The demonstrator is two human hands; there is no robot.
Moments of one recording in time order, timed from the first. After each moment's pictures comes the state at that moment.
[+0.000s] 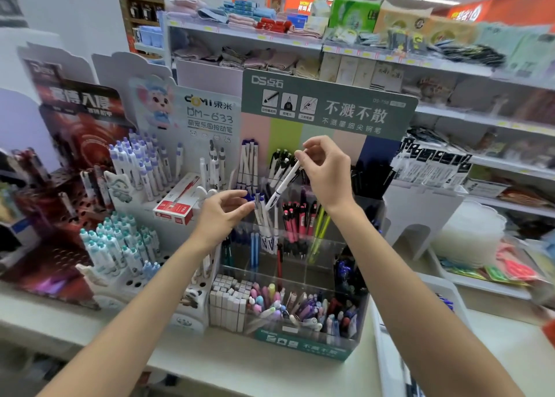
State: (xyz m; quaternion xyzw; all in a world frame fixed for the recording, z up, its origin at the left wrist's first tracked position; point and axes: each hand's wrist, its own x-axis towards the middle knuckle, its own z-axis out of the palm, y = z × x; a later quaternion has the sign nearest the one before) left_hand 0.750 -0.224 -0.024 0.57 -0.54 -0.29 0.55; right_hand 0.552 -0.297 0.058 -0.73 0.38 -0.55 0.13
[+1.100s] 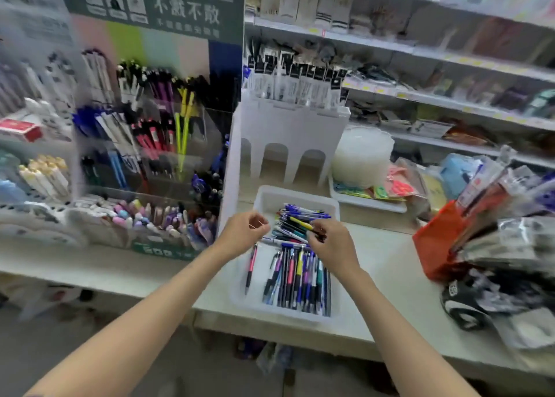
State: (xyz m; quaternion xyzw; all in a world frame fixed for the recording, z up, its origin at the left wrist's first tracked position) left_hand 0.407 -0.183 -0.131 0.63 -0.59 -0.38 0.33; right_hand 0.178 -0.196 -0.140 -0.74 0.59 -0.28 0.15
